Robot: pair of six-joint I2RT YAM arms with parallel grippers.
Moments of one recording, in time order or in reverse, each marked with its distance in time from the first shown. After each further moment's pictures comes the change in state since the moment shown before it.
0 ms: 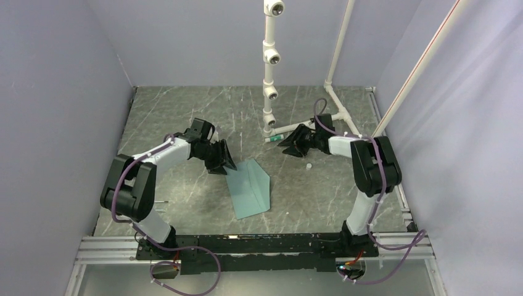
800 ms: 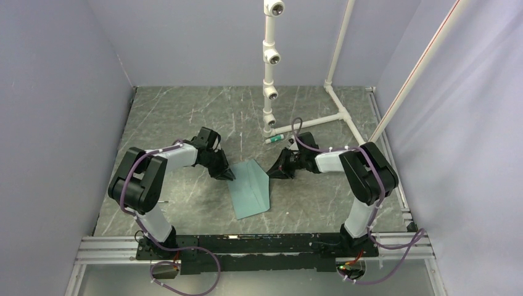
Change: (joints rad) left arm -0.047 0.092 -0.081 0.124 -0.081 -0.132; right arm 0.223 -0.108 -0.217 0.053 -0.034 -0.010
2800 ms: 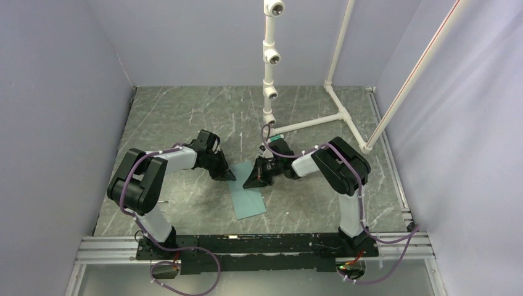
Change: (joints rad) left arm -0.002 -0.007 -0.054 0.080 0.016 -0.073; right arm 0.225 0.231 0.119 0.216 -0.076 0.029
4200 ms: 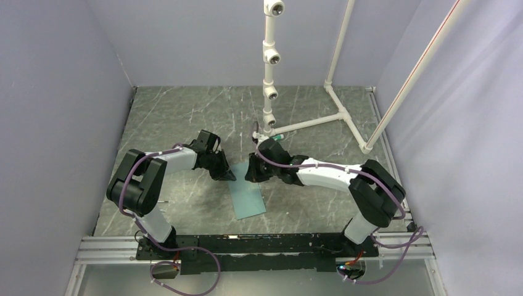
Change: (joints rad) left arm -0.007 -0.014 -0.005 0.010 -0.003 0.055; right arm 0.184 -0.406 -0.006 -0.328 0.520 -0.406
